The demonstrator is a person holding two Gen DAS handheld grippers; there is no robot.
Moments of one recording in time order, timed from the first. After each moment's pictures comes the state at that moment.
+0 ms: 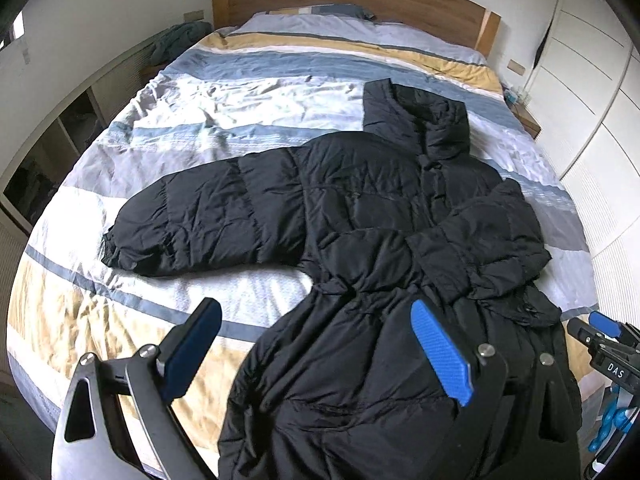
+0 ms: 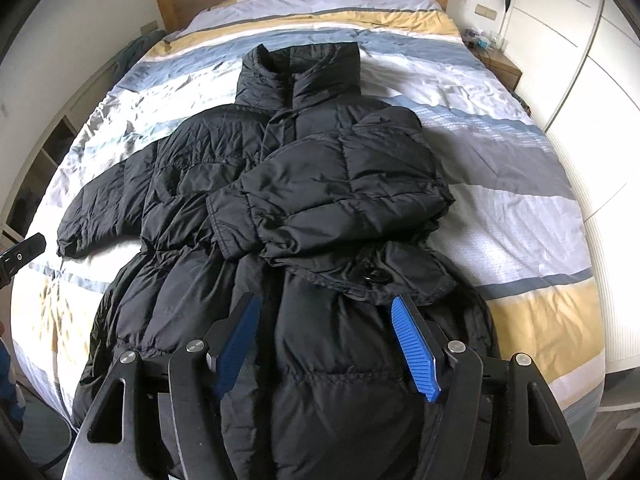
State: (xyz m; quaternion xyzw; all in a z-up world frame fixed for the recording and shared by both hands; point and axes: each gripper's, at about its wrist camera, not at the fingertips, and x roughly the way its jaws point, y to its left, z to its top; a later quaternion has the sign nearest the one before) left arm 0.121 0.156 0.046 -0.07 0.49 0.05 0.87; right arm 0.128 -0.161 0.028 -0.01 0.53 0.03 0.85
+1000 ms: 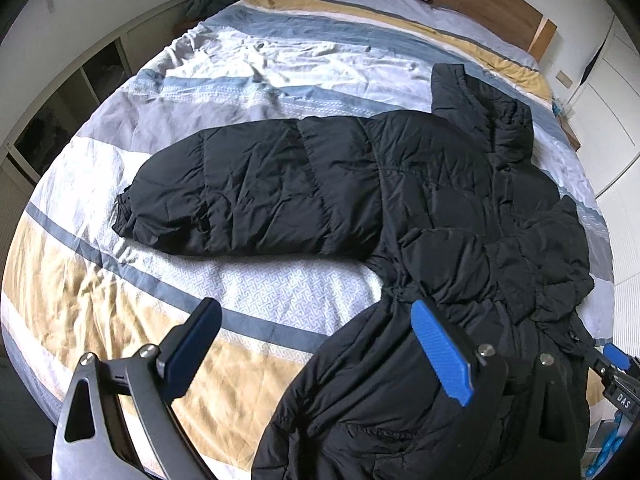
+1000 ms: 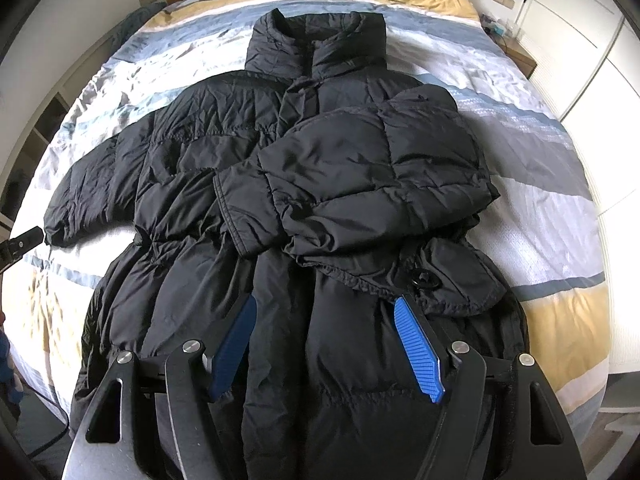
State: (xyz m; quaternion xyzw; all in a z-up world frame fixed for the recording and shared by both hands) left arm 0.153 0.231 -0.013 -0.12 0.53 0.11 0.84; right arm 0.157 -0.121 -0.006 -0.03 0.57 0.02 0.82
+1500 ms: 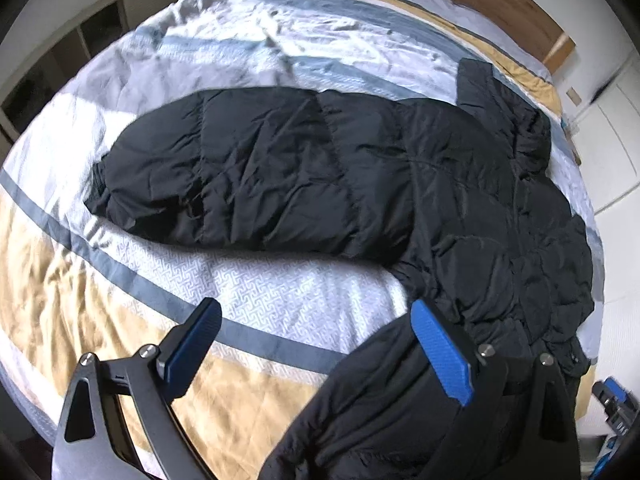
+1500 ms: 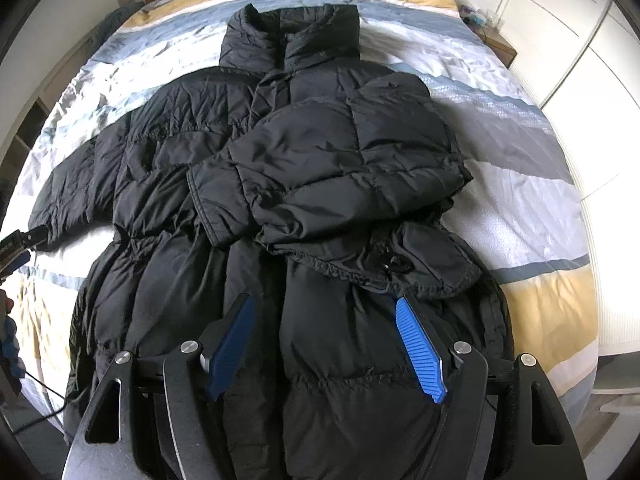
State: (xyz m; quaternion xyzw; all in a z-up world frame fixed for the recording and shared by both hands) left arm 0.172 0.277 -0.066 -0.18 0.55 0.10 0.81; right arm 0.154 -0.135 -0.011 -0.03 0.59 -0.01 0.81
